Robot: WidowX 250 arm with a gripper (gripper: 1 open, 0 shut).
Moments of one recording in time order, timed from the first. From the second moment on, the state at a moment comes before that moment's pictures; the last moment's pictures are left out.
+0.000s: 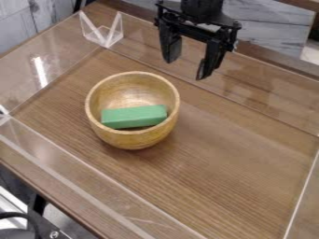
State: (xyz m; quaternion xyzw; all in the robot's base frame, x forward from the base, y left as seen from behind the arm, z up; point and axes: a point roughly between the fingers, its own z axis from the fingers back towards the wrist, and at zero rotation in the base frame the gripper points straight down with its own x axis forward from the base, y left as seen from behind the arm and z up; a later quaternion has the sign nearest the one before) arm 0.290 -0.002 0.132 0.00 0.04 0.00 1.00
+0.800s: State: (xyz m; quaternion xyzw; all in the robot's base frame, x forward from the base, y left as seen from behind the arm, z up) arm 0.228 0.053 0.080 0.01 0.05 -0.23 0.97
